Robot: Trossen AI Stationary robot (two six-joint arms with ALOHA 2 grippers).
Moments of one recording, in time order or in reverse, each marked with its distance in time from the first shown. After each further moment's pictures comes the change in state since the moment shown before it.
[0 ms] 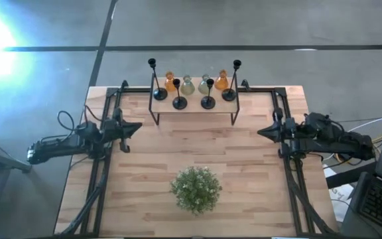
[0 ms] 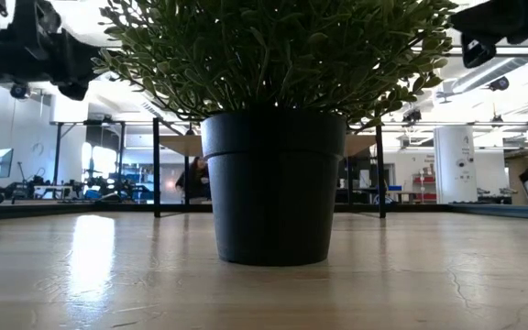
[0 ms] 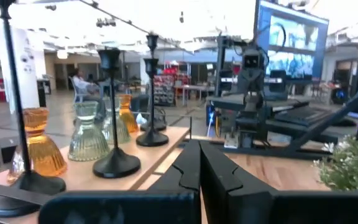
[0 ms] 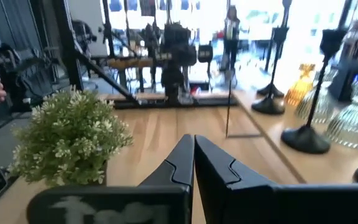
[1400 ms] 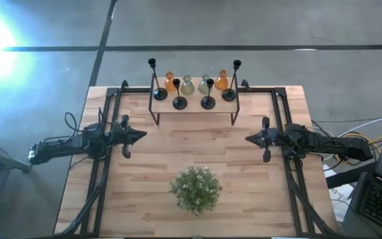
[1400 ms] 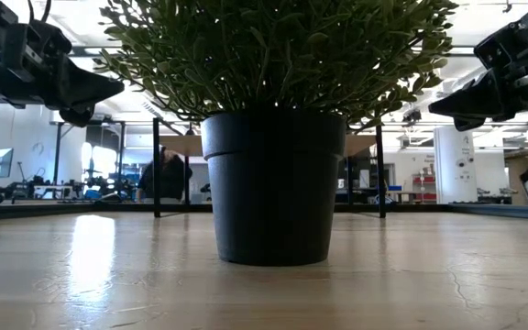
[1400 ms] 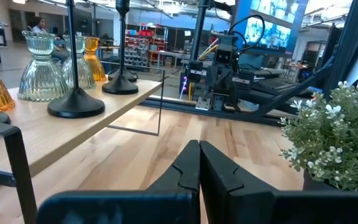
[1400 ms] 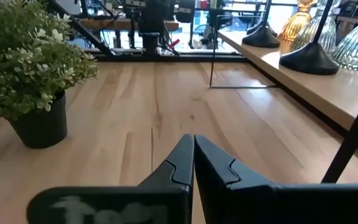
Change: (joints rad) left arm 0.002 -0.035 -0.069 -0.125 0.108 -0.131; right arm 0.000 -0.049 -0.353 0.191 0.089 -0.046
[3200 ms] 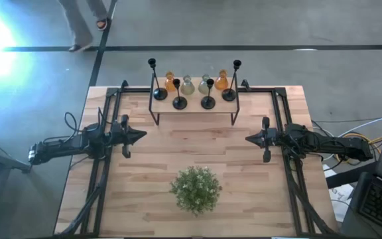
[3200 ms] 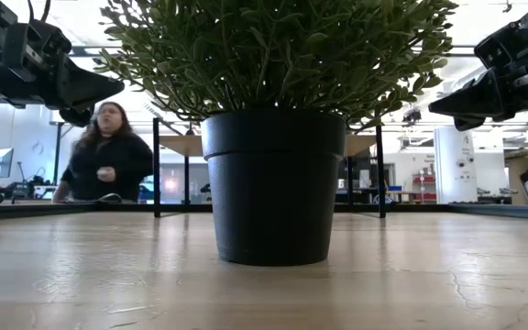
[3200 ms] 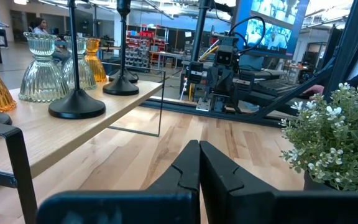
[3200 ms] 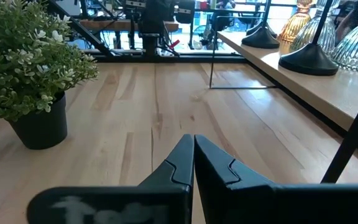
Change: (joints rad) left arm 0.000 0.000 -0.001 0.014 -0.002 -0.001; right arm 0.000 -0.003 0.000 0.000 0.000 0.001
